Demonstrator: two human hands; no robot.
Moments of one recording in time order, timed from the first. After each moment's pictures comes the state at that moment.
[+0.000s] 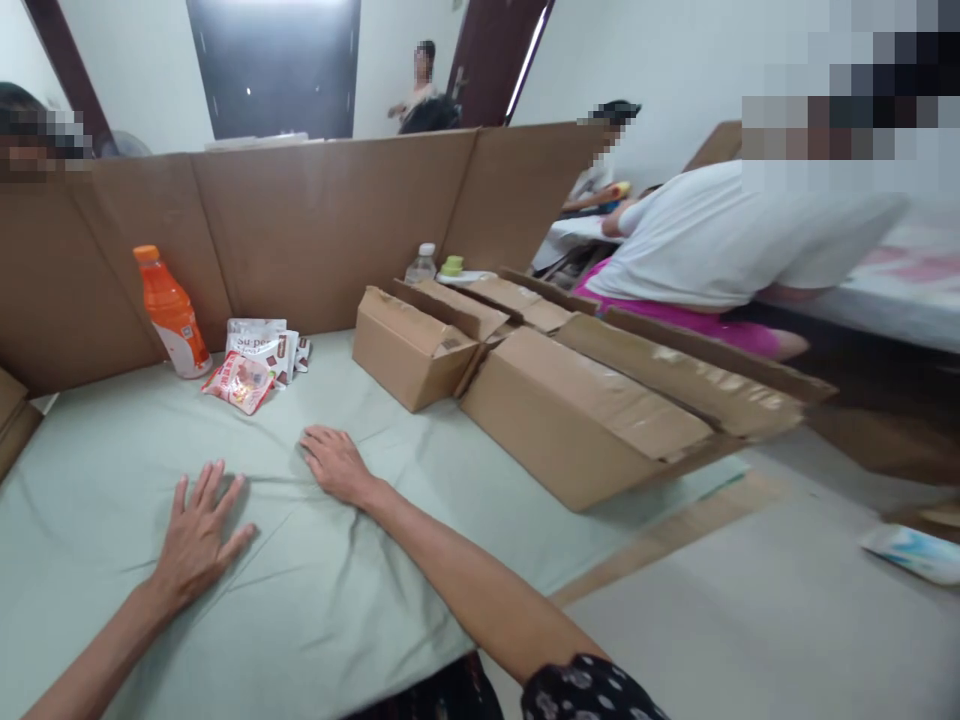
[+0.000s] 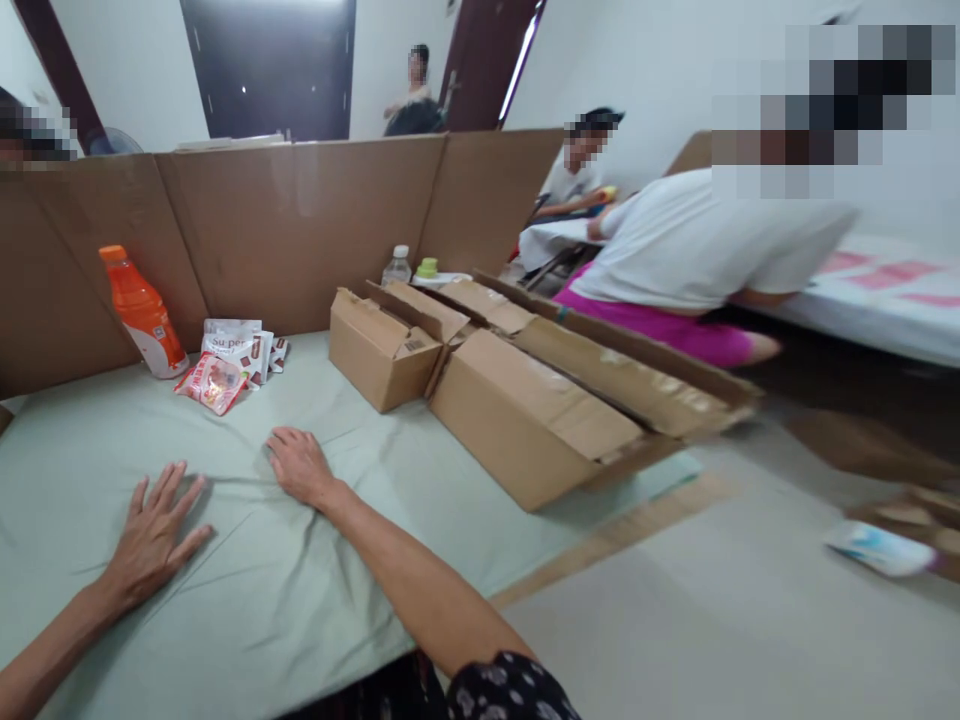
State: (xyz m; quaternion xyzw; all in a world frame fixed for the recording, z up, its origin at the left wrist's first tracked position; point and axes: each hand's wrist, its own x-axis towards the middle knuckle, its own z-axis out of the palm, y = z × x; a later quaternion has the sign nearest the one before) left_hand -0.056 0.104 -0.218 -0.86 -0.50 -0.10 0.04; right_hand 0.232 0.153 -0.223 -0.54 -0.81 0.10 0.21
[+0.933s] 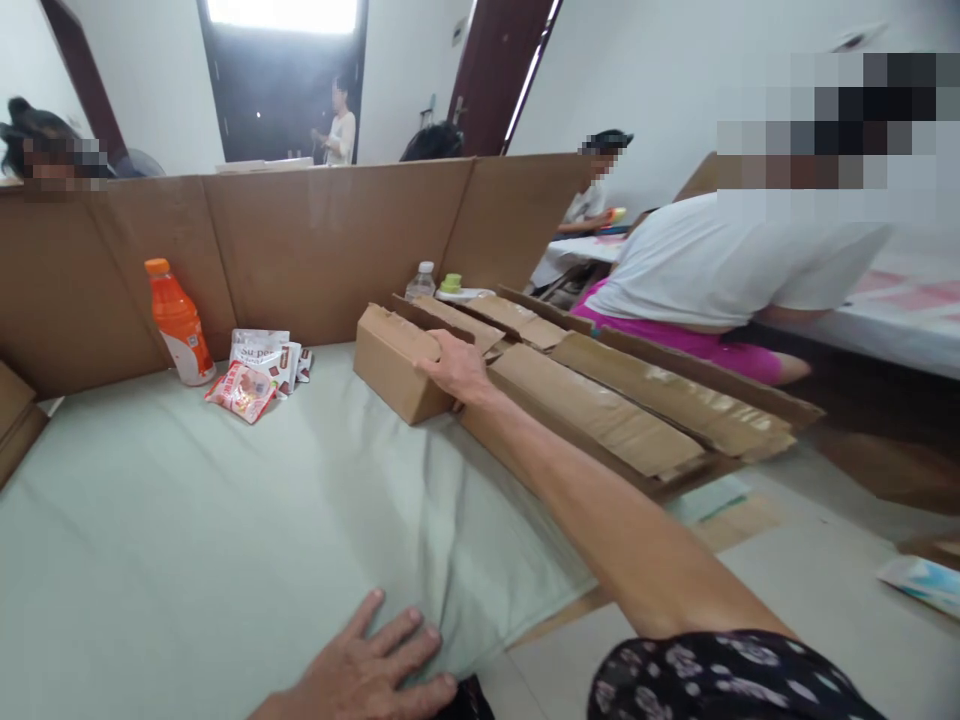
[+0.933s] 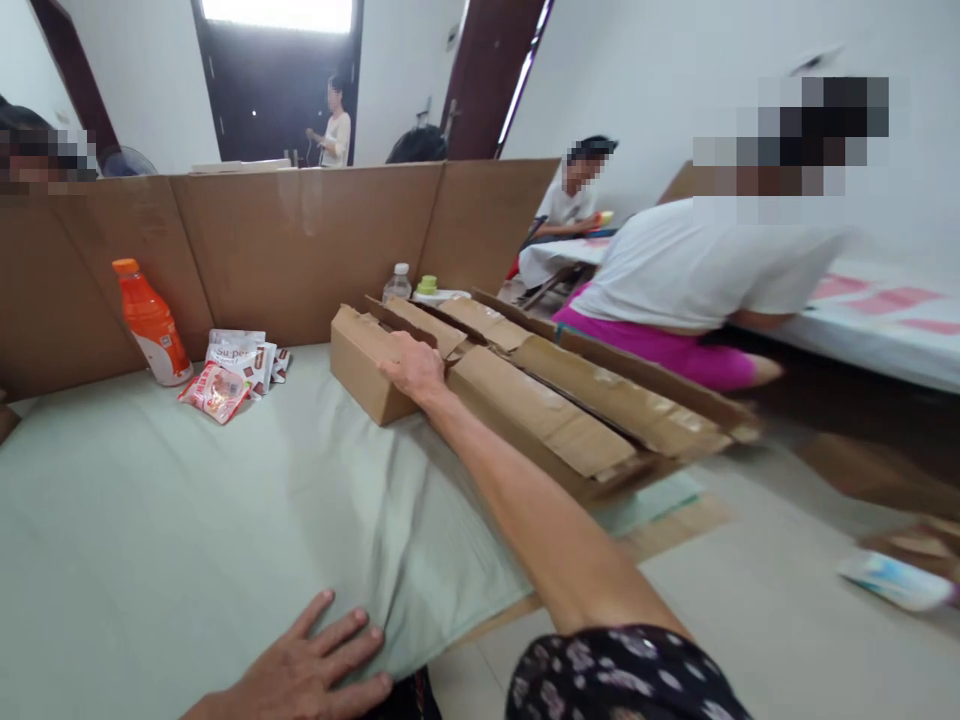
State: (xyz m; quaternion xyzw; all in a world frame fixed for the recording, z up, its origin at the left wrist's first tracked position) left_hand 0.093 -0.010 -0.238 -0.97 -0.09 -0.06 -0.21; right_hand 0.413 0.208 -0.101 -0.74 -0.60 -0.01 0.32
